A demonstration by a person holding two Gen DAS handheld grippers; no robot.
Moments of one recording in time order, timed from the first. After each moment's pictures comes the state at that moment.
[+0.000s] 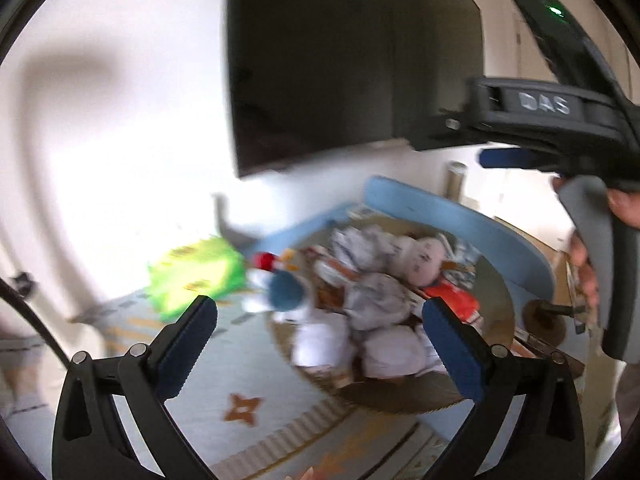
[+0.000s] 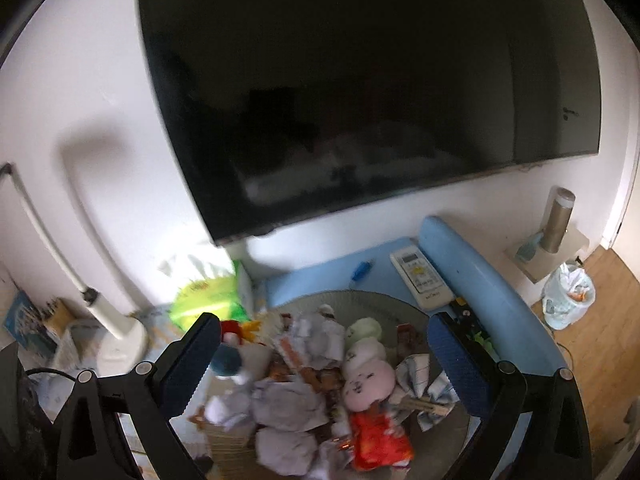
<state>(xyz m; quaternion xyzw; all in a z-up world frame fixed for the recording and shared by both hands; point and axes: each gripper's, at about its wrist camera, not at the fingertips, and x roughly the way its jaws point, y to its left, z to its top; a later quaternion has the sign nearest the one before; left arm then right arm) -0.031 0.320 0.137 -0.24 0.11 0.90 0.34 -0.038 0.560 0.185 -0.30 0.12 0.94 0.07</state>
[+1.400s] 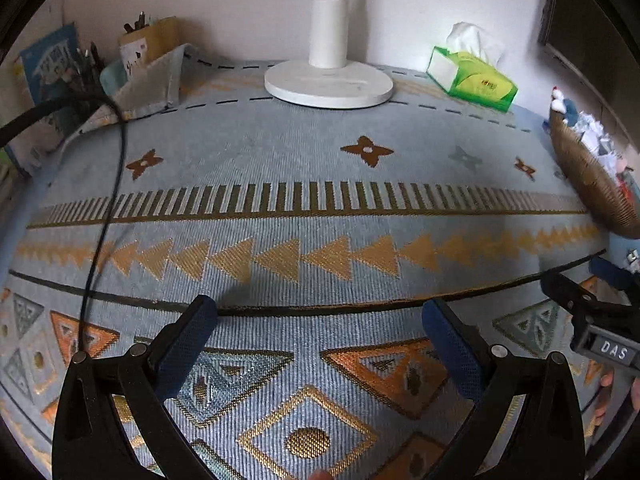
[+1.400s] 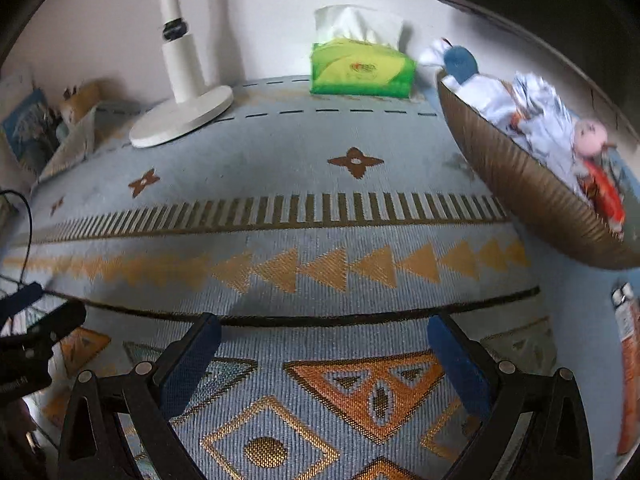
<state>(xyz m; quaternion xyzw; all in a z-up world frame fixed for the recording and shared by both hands) 0.008 0.060 0.000 -0.46 0.02 0.89 0.06 0.018 0.317 -0.008 -0.45 -0.01 0.89 0.01</state>
